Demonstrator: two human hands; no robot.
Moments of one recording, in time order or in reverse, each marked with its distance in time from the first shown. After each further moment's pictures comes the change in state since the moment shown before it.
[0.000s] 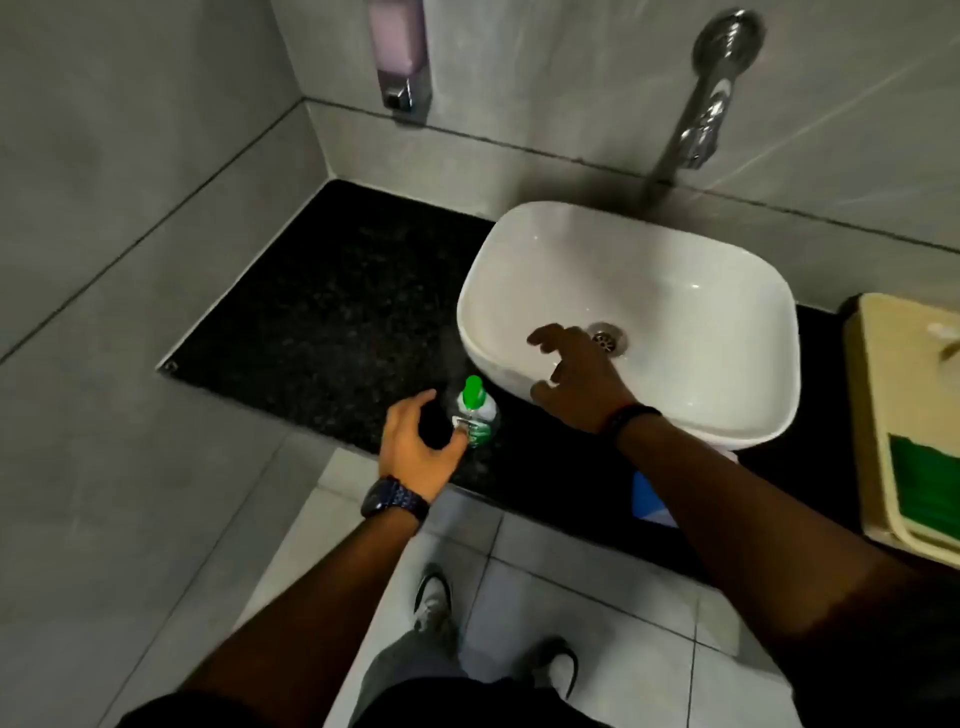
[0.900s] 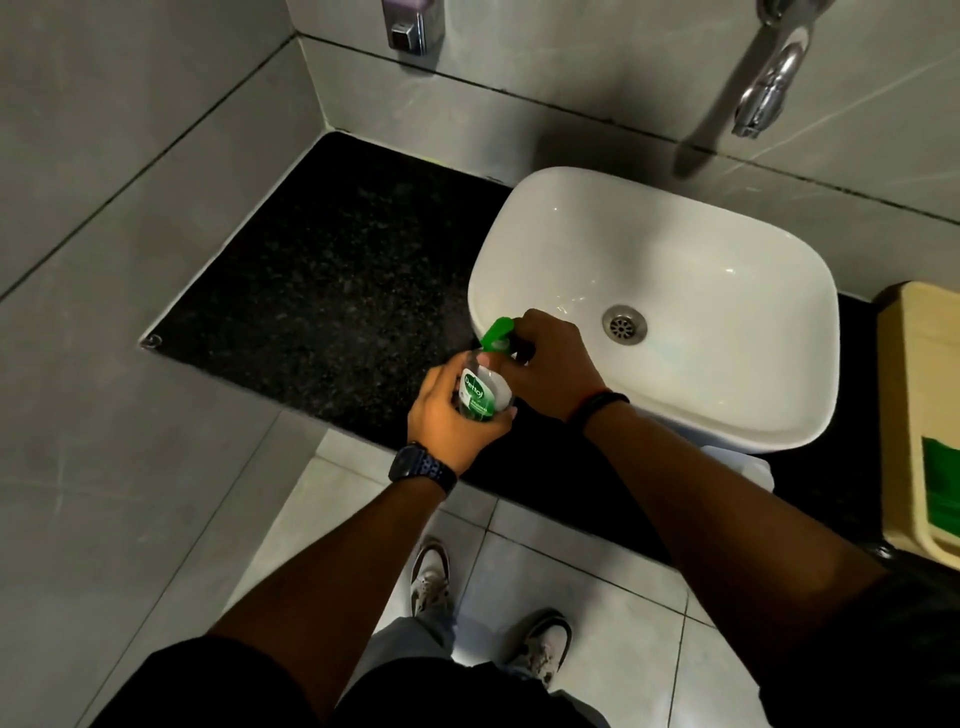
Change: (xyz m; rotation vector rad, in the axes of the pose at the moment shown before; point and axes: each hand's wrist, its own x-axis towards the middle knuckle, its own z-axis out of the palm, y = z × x) left_hand 0.027 0.018 0.022 -0.076 -0.083 0.031; right_hand 0.033 -0.033 0.033 0.034 -0.032 -0.068
